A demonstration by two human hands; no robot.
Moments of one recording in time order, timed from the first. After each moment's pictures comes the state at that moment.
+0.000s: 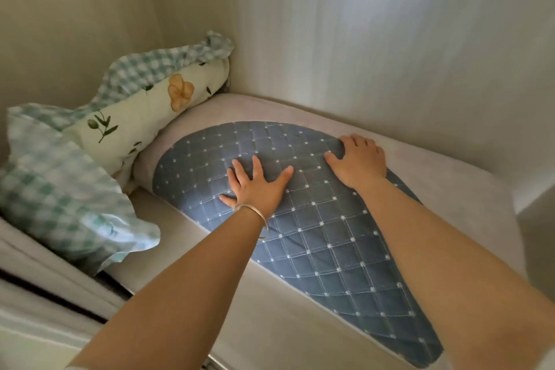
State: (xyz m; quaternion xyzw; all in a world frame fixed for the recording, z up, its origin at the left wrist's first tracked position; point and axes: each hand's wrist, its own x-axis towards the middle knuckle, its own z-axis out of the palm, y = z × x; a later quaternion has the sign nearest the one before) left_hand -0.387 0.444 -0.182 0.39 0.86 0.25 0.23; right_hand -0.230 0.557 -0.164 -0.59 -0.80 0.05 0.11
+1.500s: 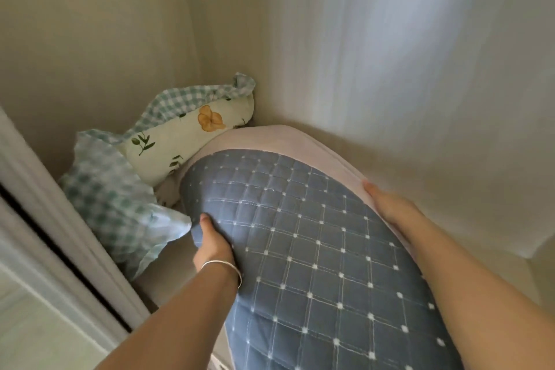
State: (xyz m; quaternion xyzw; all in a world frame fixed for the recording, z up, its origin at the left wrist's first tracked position) left_hand -0.425 0.343 -0.142 -0.15 0.65 0.69 0.28; right_hand -0.197 0.507 -0.109 -0.70 -0.63 0.32 0.12
